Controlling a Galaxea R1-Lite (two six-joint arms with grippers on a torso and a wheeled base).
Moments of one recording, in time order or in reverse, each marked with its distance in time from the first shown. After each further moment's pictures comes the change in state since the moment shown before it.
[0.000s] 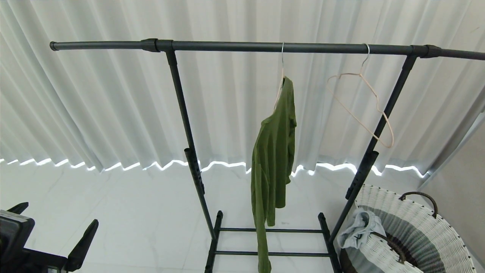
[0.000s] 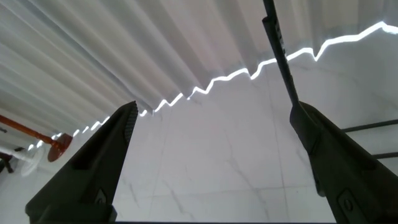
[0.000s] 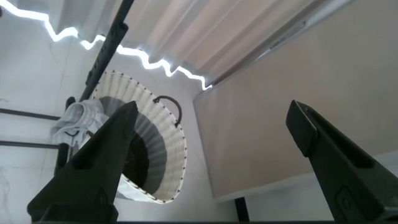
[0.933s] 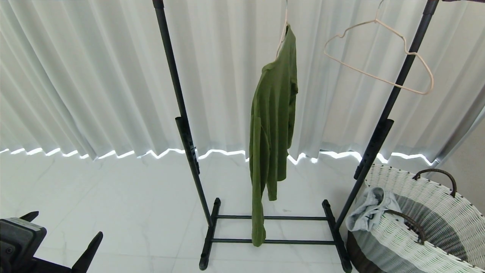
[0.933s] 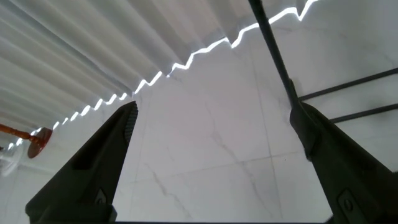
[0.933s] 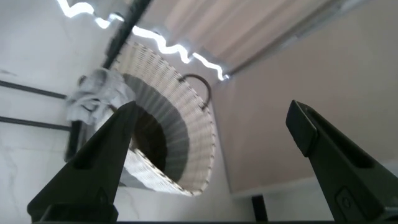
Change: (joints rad) left arm 0.059 -0.007 0.001 0.098 -0.089 0.008; right arm 0.000 0.044 0.001 -0.001 0.016 0.006
